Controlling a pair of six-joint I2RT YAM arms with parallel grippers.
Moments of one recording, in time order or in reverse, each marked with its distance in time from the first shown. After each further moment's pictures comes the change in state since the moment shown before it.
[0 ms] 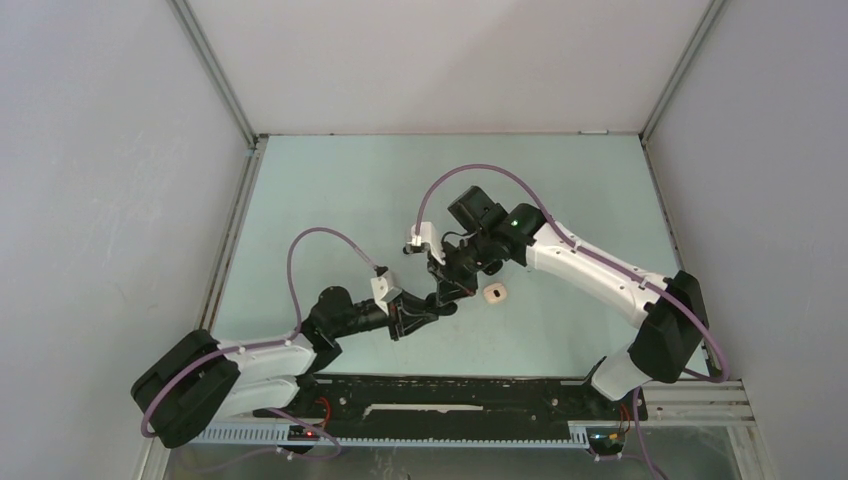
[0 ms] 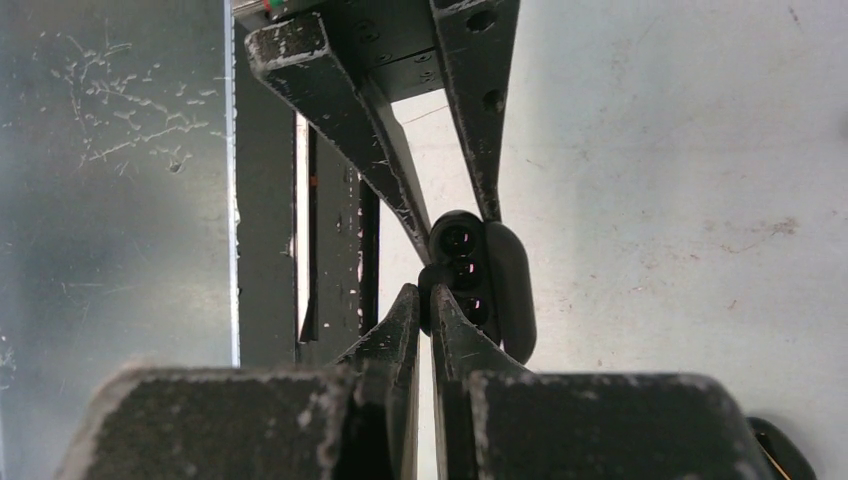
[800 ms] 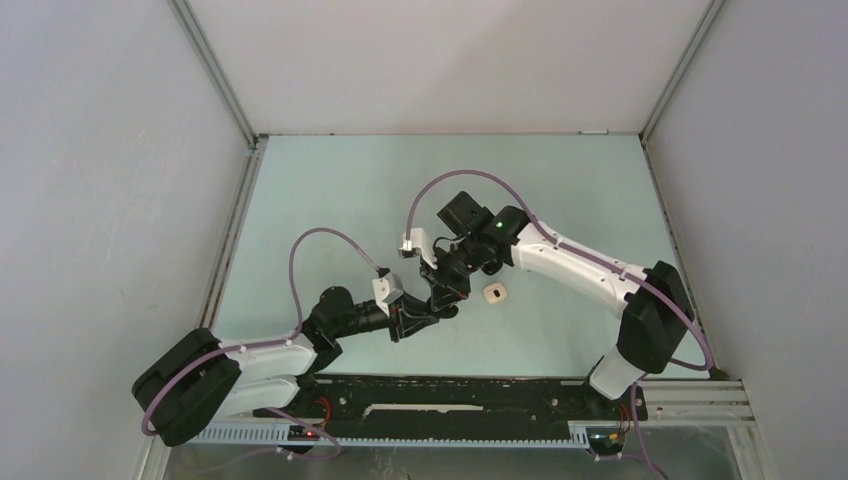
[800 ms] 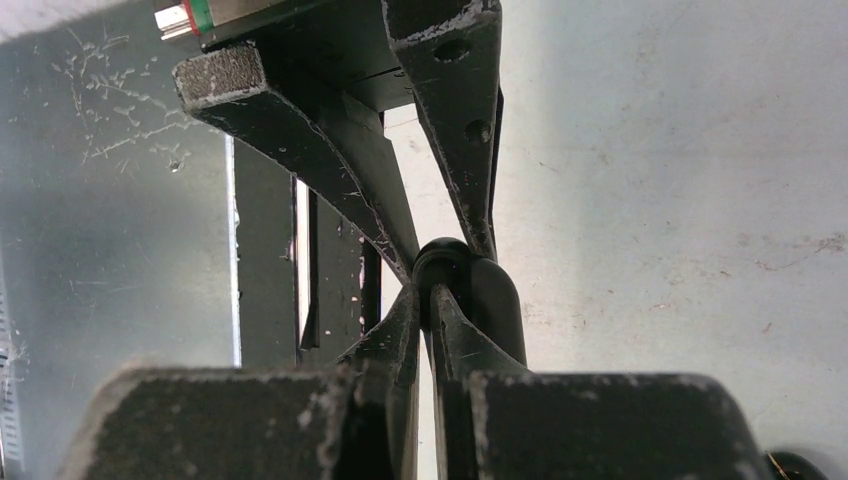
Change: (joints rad) left arm -0.009 0.009 0.002 -0.003 0.017 0.006; right arm 0.018 0.072 0.000 0.026 -0.006 0.011
